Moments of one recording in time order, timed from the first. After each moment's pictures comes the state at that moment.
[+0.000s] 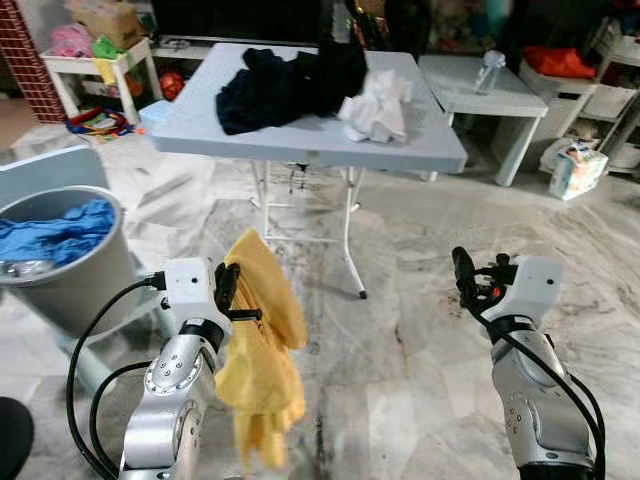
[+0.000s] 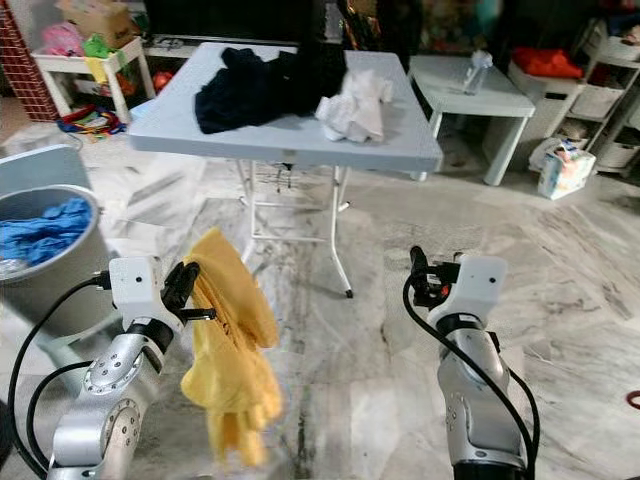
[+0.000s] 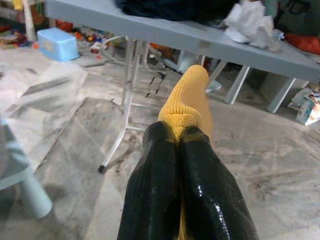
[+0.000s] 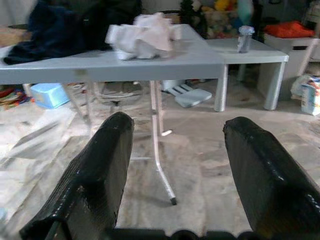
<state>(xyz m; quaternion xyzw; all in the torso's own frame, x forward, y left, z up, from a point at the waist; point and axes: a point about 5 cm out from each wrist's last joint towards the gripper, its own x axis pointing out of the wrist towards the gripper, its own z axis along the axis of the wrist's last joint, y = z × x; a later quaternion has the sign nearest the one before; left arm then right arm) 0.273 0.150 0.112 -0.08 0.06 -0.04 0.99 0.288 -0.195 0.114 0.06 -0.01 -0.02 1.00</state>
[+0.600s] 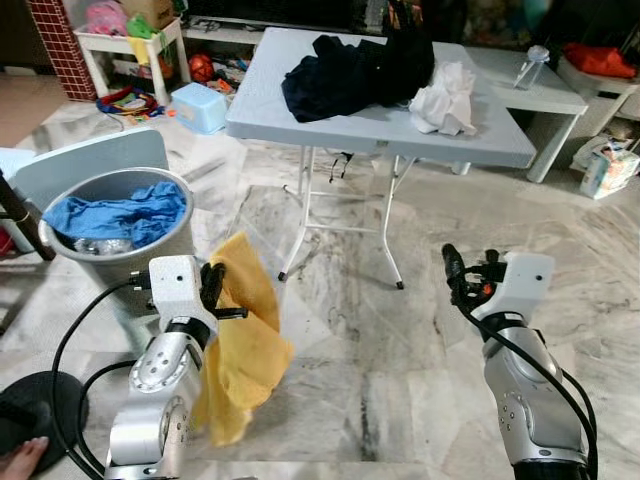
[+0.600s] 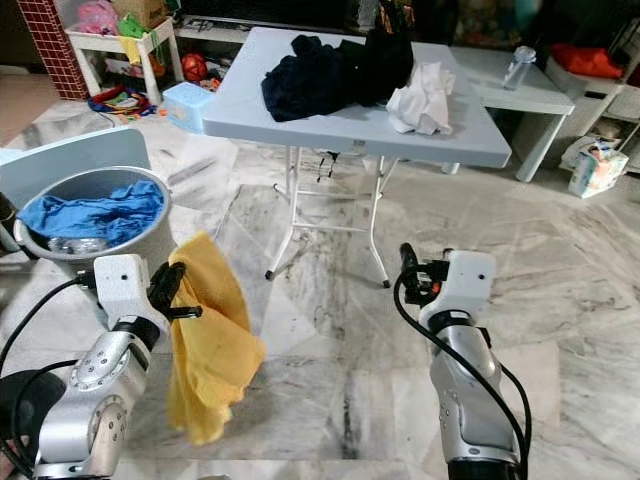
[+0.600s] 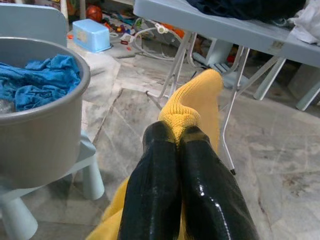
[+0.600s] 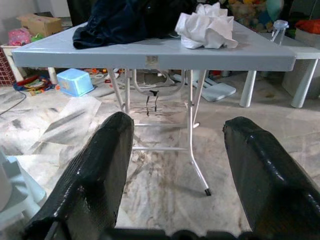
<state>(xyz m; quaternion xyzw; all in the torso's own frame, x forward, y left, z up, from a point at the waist) 0.275 0.155 0.112 -0.09 0.07 -0.03 0.99 0.291 -0.194 0.118 0.05 -0.01 -0.01 1.00</state>
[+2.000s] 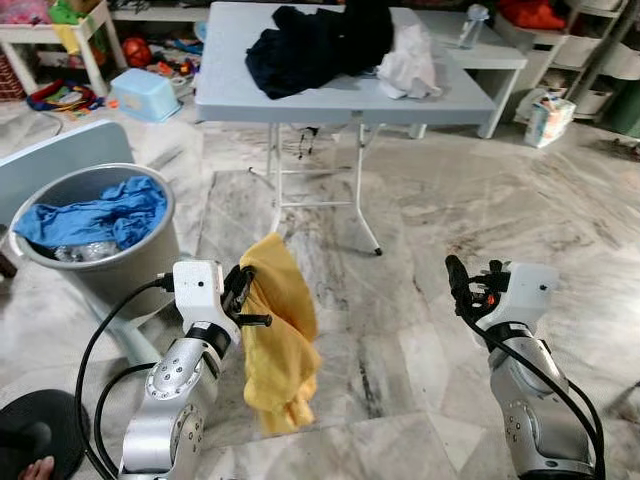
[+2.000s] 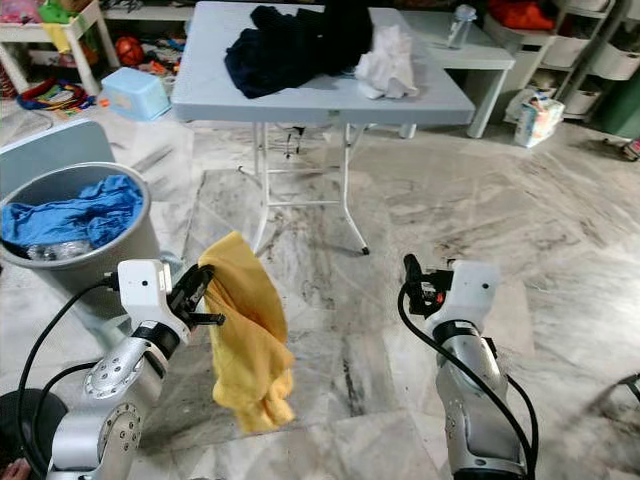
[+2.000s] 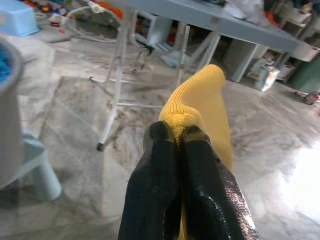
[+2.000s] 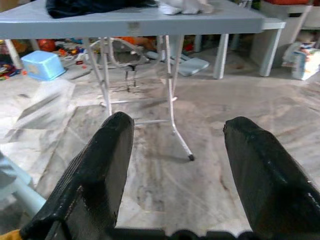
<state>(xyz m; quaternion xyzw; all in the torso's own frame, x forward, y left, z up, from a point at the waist) 0.270 0.140 0.112 -0.10 0.05 -0.10 0.99 0.284 -0.195 0.109 0.05 0.01 -0.01 1.00</state>
